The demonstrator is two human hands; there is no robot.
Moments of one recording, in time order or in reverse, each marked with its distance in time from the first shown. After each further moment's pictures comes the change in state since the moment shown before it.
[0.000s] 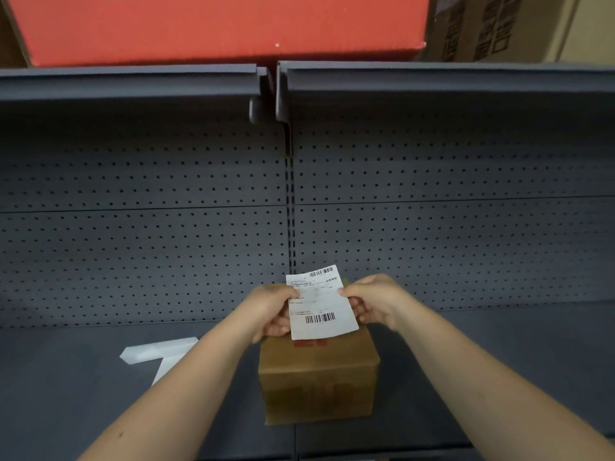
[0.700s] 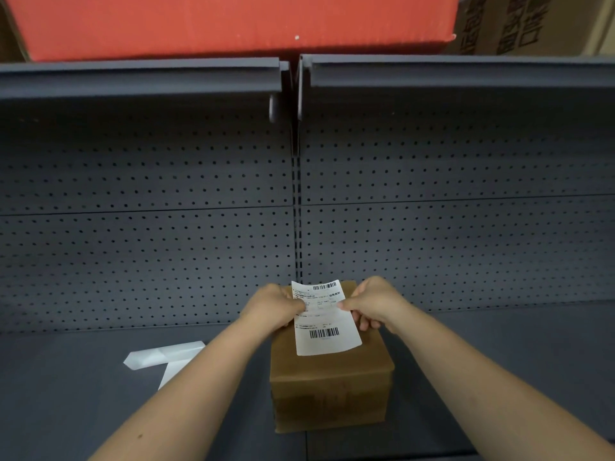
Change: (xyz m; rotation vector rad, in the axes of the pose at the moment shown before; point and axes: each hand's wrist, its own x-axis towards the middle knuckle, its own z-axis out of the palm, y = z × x) left_hand 0.028 -0.007 -0.007 0.429 0.160 0.150; right_hand 0.010 -0.002 0.021 -0.446 0.068 -0.028
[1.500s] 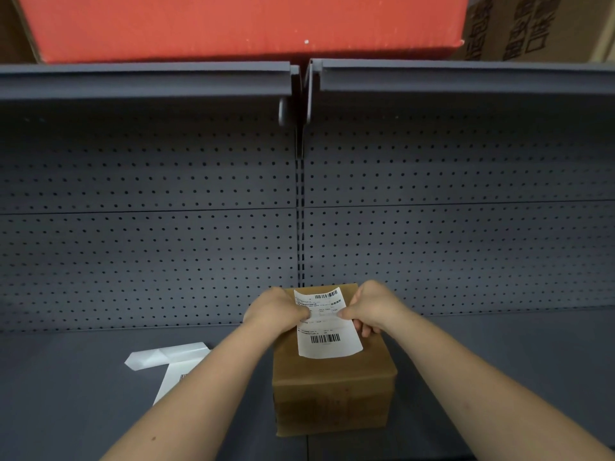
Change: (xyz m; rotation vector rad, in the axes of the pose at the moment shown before) left_hand 0.006 0.000 0.004 0.218 0.020 -0.017; right_hand 0.001 -0.006 0.006 -0.234 -0.006 -0.010
